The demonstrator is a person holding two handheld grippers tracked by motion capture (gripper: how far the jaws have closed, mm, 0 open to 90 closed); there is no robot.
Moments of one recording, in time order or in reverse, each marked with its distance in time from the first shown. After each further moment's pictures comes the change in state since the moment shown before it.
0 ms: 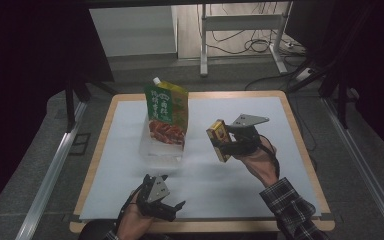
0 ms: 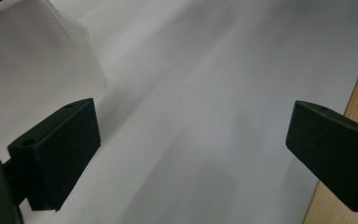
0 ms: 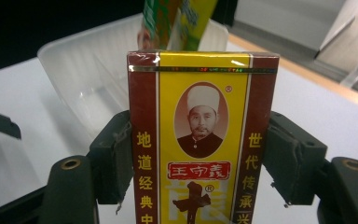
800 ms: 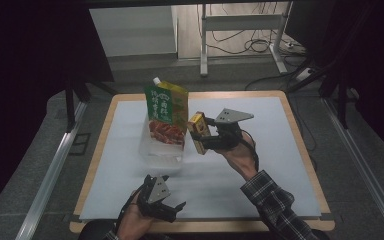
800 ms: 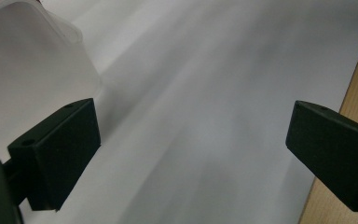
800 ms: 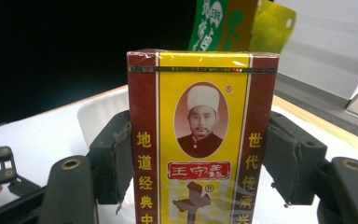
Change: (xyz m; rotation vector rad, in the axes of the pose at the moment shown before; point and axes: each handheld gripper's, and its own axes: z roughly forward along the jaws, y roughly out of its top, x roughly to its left) left arm -0.001 0.000 0.000 -0.001 -0.010 0.013; right arm 0.022 0.026 0.033 -0.171 0.106 -0.029
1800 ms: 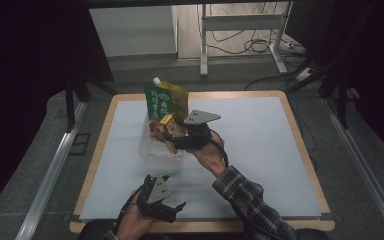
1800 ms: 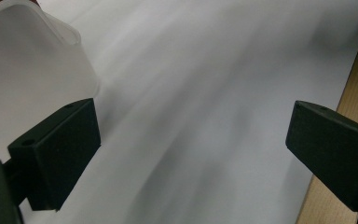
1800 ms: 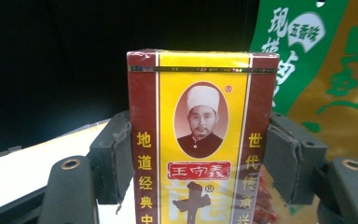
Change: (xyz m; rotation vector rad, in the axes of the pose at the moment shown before) left arm 0.000 0.000 -0.001 0.000 -0.005 0.005; right arm 0.031 0.006 0.074 -0.063 0.091 -0.013
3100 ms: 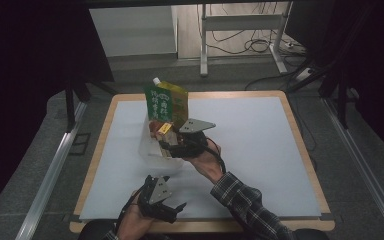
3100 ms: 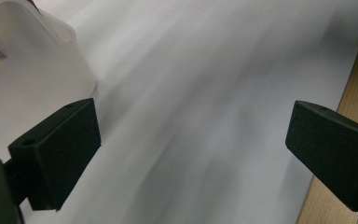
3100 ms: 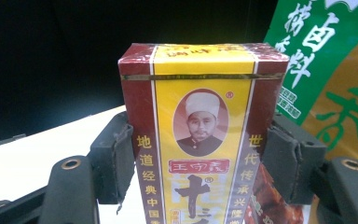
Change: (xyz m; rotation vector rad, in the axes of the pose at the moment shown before) left arm -0.001 0.000 0.002 0.015 0.000 0.008; right arm 0.017 -0.016 0.006 0.037 -0.001 0.015
